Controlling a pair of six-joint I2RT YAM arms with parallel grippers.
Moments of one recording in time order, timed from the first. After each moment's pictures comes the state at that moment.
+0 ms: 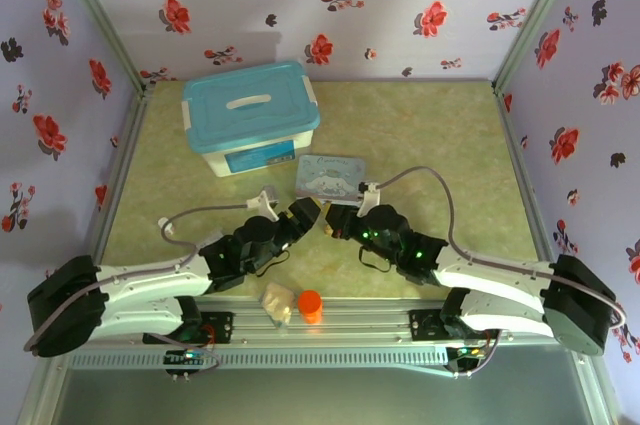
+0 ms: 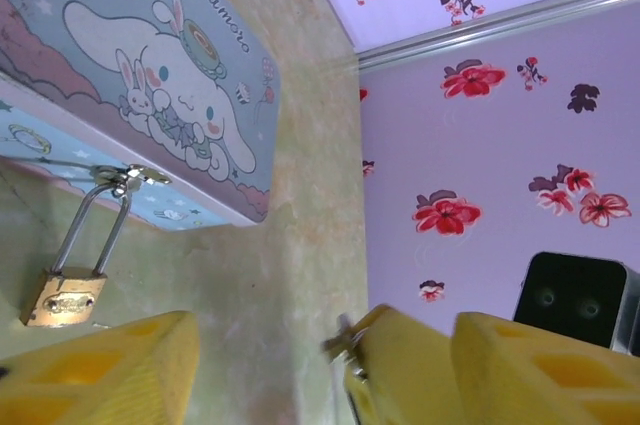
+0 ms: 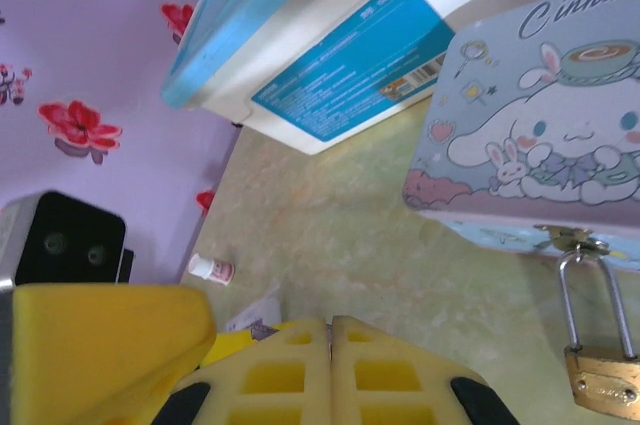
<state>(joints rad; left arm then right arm) -1.12 1.11 0.42 0.45 -0.34 -1.35 1.04 1.08 0.48 0.30 0.18 0.92</state>
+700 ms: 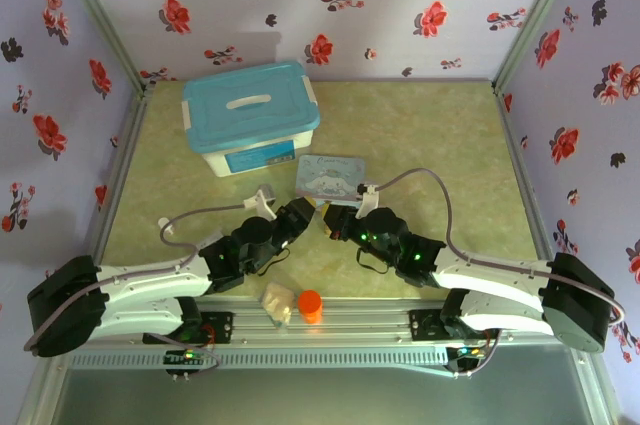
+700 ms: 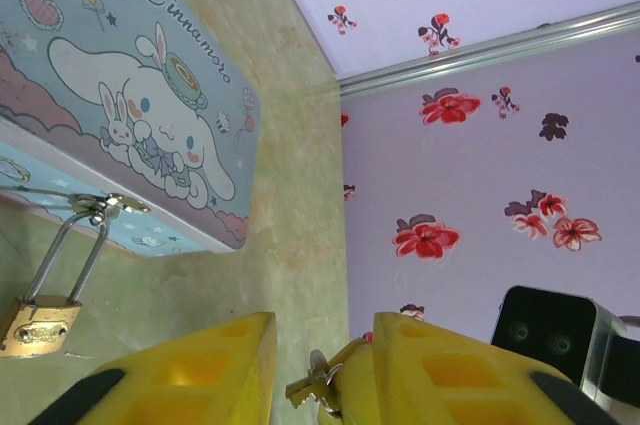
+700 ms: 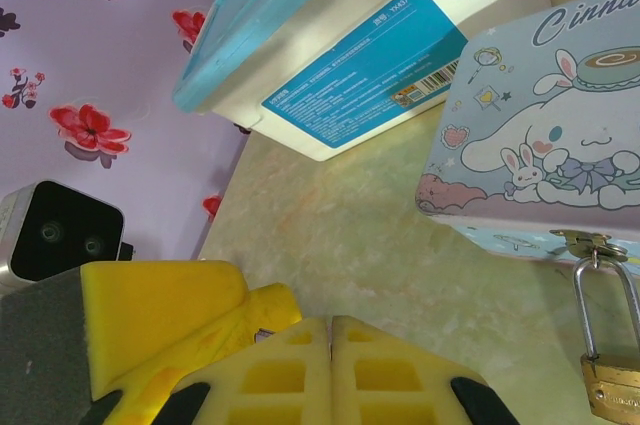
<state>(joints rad) -1.12 1.11 0.41 0.50 -0.38 -1.36 1.07 1.09 0.47 0.34 0.22 0.92</state>
